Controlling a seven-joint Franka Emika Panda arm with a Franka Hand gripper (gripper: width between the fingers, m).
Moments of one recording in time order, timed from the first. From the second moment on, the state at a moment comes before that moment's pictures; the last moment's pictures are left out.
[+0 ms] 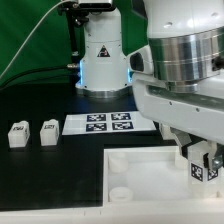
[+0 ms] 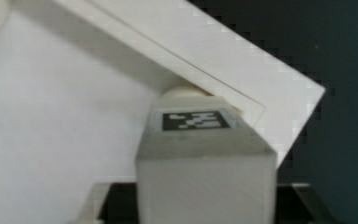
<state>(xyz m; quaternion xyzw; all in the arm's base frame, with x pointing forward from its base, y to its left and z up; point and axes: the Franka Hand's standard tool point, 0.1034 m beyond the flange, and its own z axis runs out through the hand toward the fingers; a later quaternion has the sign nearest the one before) 0.627 0.105 0.074 -0.80 0.59 0.03 0.08</state>
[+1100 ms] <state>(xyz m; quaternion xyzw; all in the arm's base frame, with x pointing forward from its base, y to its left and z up) 0.623 0.110 0.072 -0.62 0.77 0.07 0.09</state>
